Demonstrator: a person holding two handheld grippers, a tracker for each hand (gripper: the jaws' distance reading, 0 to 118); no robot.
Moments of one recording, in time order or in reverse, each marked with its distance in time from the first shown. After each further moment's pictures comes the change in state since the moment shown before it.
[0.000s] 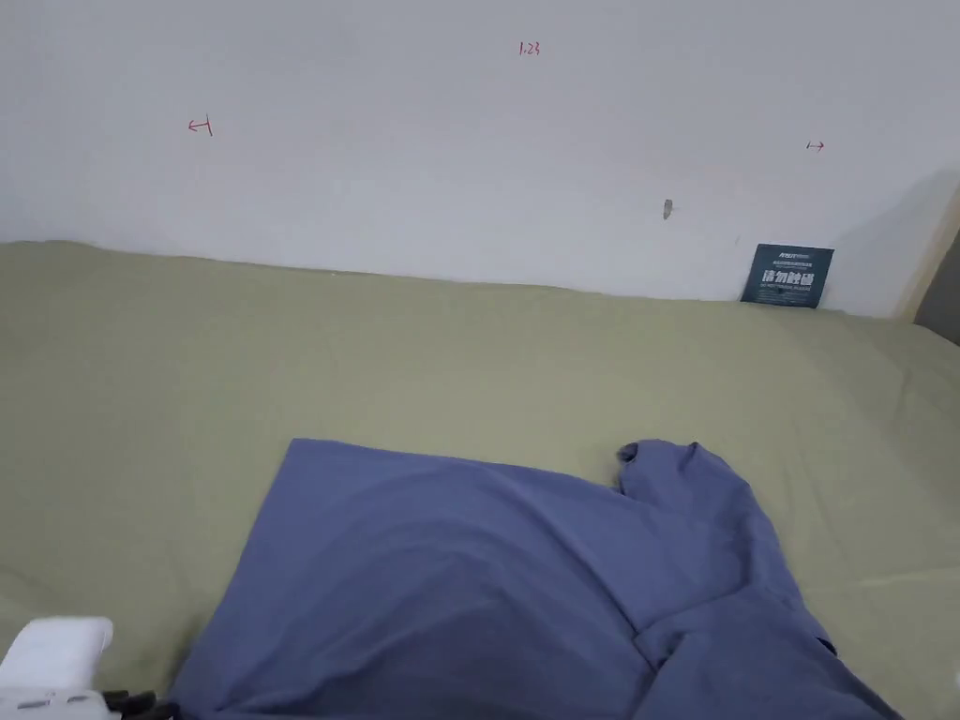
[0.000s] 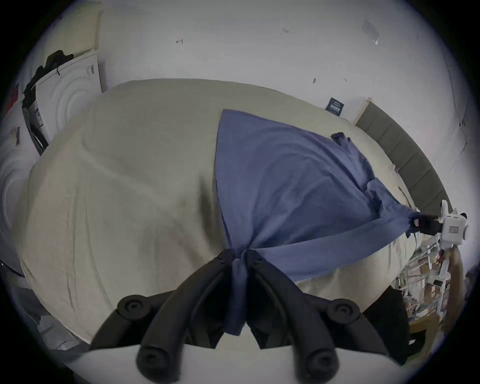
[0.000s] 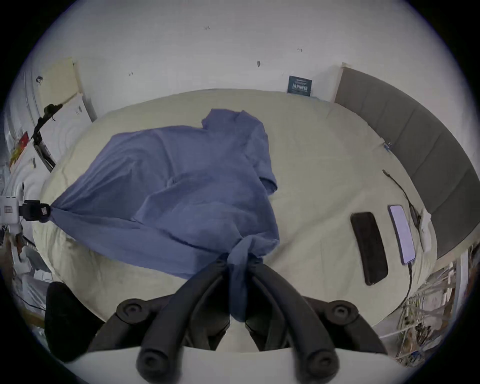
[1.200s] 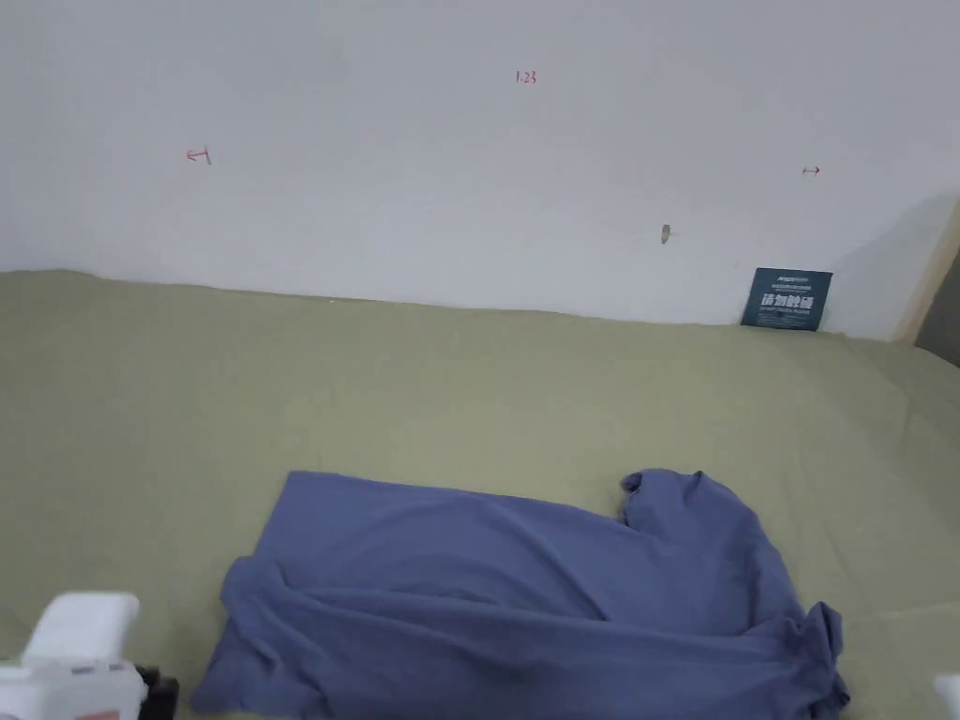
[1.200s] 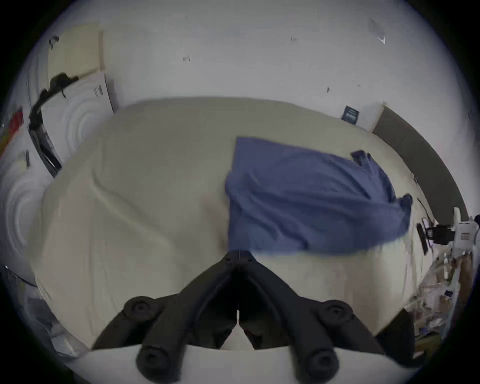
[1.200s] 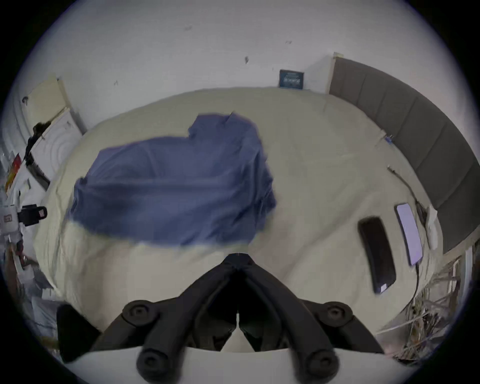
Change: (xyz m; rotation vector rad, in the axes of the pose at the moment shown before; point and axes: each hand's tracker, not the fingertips) left arm 0.007 0.012 -0.021 -0.001 0.064 0.002; right arm -0.007 0.002 -0.034 -0.086 0.024 -0.051
